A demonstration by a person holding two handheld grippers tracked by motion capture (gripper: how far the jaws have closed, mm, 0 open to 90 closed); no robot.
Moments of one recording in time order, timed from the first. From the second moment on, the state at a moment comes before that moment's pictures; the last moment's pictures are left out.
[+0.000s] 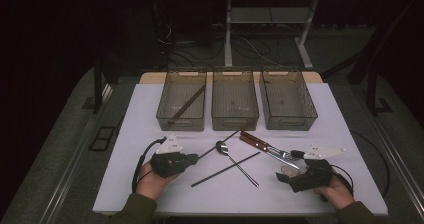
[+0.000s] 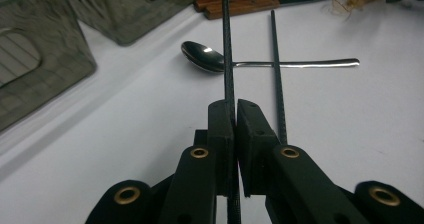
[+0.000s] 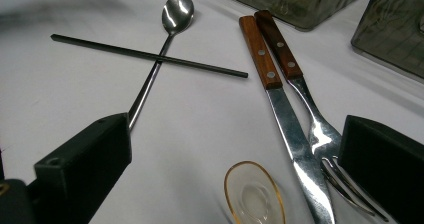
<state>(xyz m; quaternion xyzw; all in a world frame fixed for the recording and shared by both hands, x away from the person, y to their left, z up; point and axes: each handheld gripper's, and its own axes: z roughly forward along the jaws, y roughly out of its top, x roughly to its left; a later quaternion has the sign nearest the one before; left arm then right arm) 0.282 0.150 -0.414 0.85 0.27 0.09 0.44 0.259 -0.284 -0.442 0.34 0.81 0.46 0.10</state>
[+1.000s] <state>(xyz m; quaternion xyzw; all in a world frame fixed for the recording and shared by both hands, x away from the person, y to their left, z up) 0.291 0.185 -0.406 0.82 0.32 0.13 0.46 0.259 -0.284 -0.442 0.34 0.81 0.46 0.11</state>
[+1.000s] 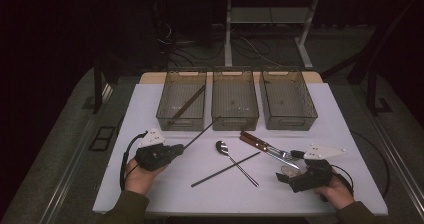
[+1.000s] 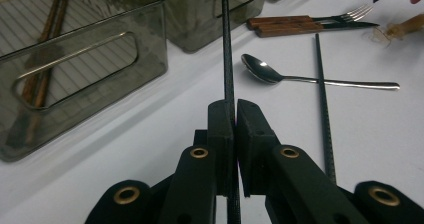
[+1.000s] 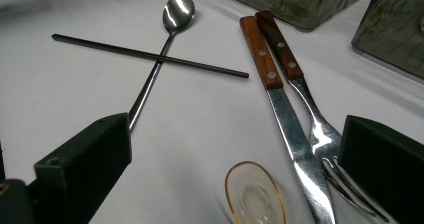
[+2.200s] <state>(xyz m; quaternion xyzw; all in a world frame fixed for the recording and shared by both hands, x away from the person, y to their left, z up) 0.334 0.216 -0.399 0.76 0.40 0.16 0.48 0.260 -0.284 -0.442 0.34 0.81 0.46 0.11</state>
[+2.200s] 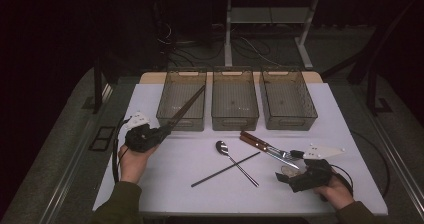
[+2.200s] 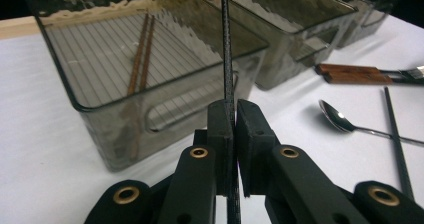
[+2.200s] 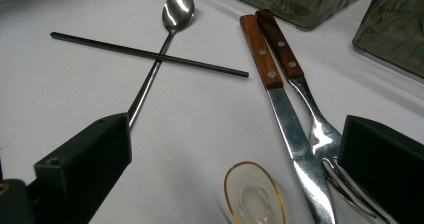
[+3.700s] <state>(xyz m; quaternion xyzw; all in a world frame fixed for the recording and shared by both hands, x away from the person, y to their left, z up) 0.449 0.192 -0.379 0.74 0.45 0.19 0.45 0.259 -0.285 -0.441 0.34 0.81 0.46 0.10</state>
